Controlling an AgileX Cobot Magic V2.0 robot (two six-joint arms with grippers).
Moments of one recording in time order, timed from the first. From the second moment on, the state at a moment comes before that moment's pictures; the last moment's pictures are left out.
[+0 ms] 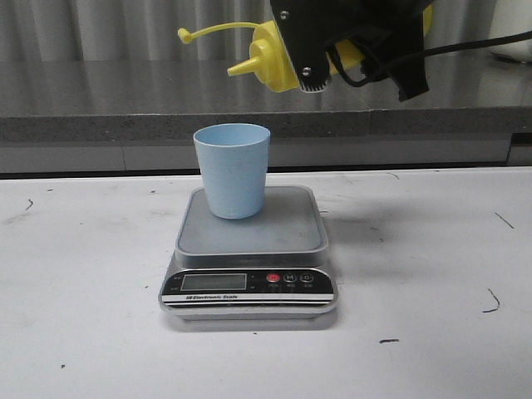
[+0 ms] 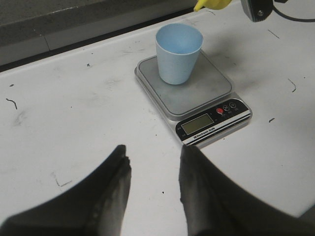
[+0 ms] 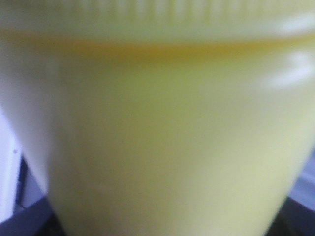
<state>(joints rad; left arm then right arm) -0.50 0.56 -0.69 0.00 0.76 -0.05 0.62 1.69 -1.15 -1.65 0.57 0.07</state>
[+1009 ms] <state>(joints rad) -0.50 0.56 -0.69 0.00 0.76 -0.05 0.22 1.58 -0.90 -0.68 0.14 0.55</state>
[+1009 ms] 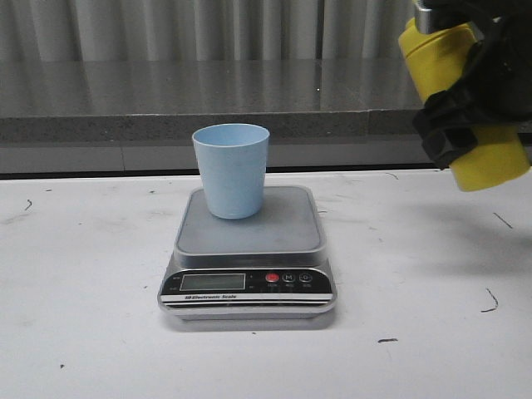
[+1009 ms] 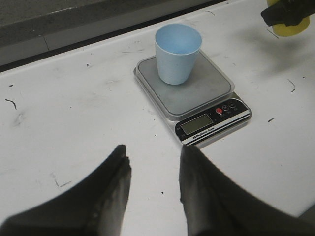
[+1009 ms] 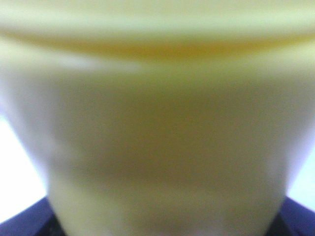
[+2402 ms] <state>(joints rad) -0.50 0.56 -0.69 0.00 0.76 -0.05 0.01 1.96 -0.69 -0.41 -0.94 0.18</state>
